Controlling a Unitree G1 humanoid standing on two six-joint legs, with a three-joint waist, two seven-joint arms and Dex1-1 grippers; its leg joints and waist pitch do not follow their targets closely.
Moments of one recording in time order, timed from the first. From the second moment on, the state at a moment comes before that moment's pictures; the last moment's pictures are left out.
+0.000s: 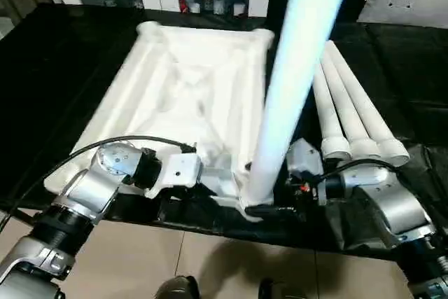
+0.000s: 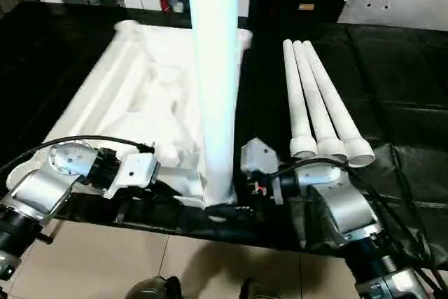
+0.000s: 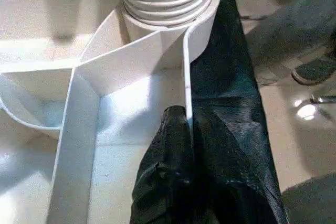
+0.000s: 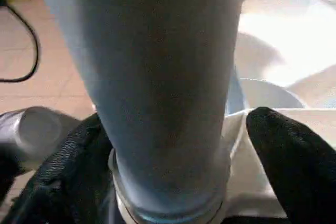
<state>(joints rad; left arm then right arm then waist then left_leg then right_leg) -0.51 0.56 -0.41 0.31 -0.03 -0.10 -1.40 -0.36 -0.49 0.28 0.12 0.24 0.16 1.29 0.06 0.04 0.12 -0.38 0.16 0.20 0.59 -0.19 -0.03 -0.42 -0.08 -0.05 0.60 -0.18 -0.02</state>
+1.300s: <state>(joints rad) -0.39 0.15 -0.26 0.04 0.14 0.55 -0.68 -0.33 0.00 0.03 0.14 0.07 0.35 0.30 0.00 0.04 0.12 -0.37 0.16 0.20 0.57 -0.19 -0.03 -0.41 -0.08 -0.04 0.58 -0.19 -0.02</state>
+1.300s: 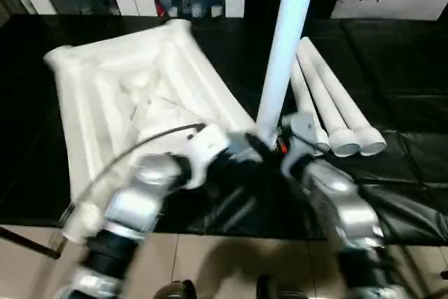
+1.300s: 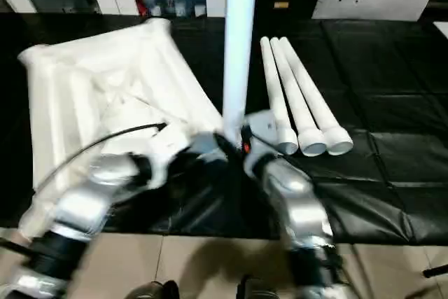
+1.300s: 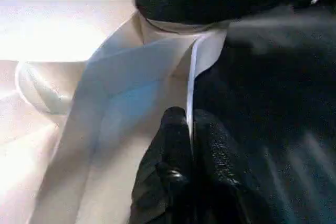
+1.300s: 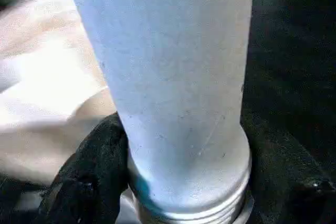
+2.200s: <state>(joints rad) -0.38 0.39 -0.28 0.03 0.08 0.37 -0.86 -0.25 -0.30 0.10 0.05 0.18 0.27 0.78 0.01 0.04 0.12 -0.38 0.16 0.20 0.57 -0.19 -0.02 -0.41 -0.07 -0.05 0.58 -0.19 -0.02</state>
